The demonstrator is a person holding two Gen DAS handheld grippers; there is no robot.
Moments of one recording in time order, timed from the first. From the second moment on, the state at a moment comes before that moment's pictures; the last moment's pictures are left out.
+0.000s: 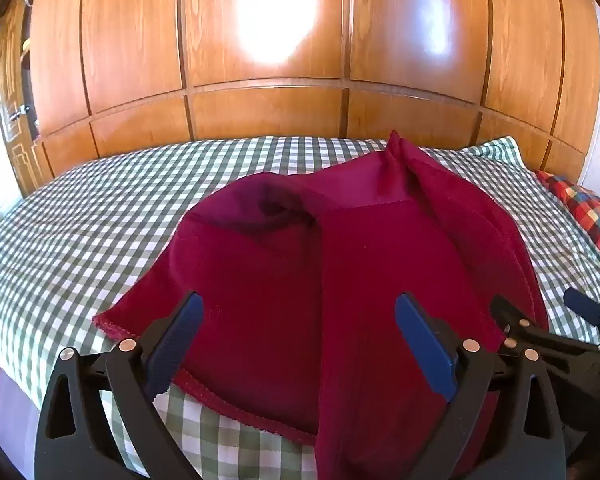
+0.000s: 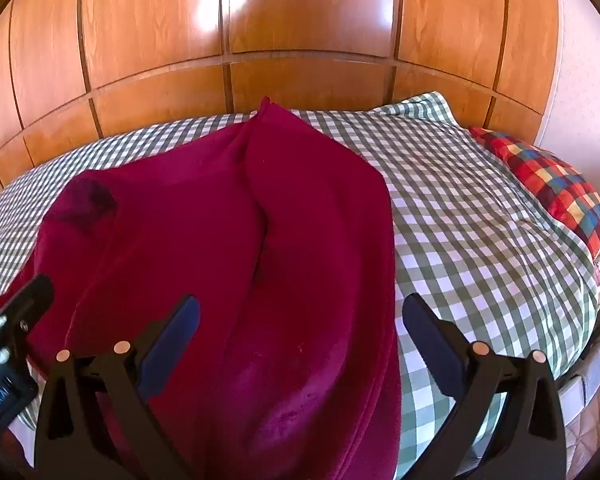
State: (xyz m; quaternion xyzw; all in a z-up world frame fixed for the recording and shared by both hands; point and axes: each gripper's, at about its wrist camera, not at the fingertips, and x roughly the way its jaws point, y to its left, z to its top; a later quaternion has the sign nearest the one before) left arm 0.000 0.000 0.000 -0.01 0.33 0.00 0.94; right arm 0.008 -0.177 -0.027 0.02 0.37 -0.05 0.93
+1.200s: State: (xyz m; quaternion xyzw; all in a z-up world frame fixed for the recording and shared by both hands) left arm -0.006 -0.010 -0.001 0.01 0.34 -0.02 0.94; right arm 0.007 -0.188 -0.021 0.03 0.37 -0.06 0.93
